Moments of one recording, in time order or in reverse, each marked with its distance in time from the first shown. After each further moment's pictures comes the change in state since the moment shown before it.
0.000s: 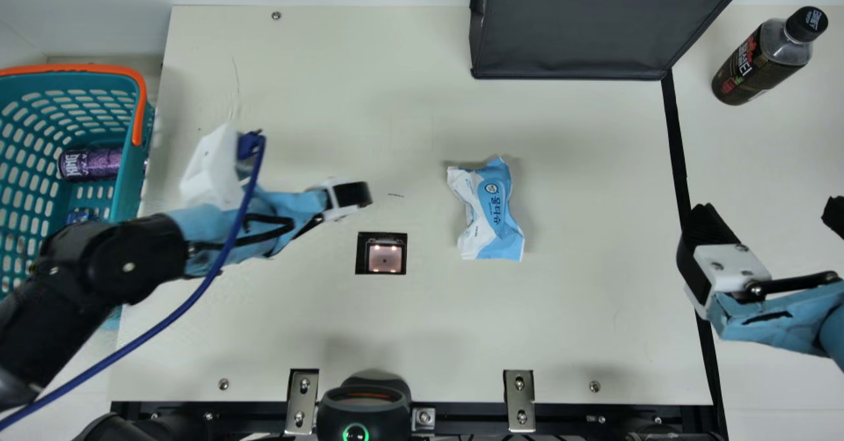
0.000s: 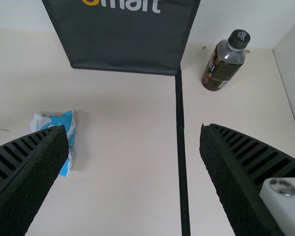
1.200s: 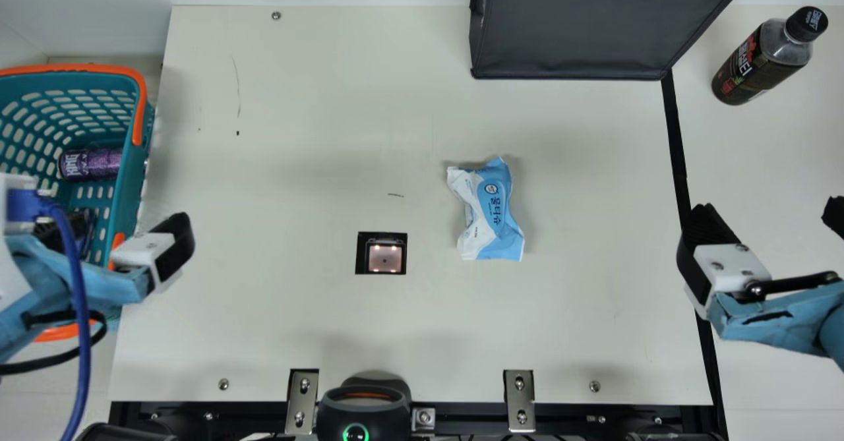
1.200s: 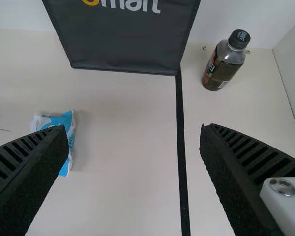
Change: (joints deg) left arm 14.2 -24.2 -10.1 28.9 24.7 11.2; right arm 0.0 0.0 0.0 0.0 0.0 0.0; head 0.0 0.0
